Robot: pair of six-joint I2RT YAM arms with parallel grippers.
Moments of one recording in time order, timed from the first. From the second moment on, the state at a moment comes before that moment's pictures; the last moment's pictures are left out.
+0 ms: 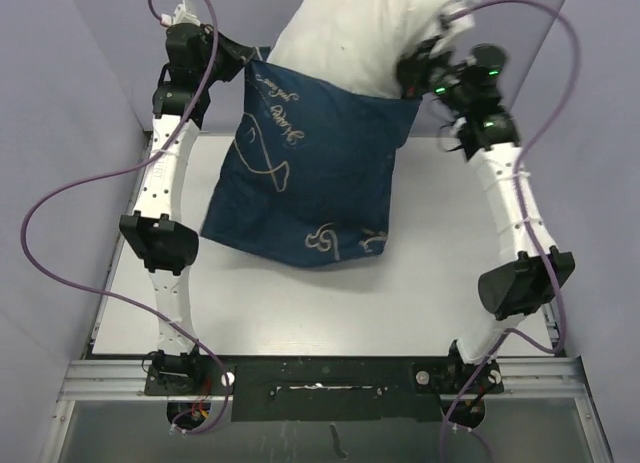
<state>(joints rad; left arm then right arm) -0.15 2.17 2.55 -0.47 0.14 -0.86 0.10 1.75 2.04 -0.19 -0.56 0.15</state>
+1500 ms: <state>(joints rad) -0.19 2.13 2.43 -0.32 0.19 -0.88 0.65 1.69 2.04 -0.32 -0.62 -0.05</state>
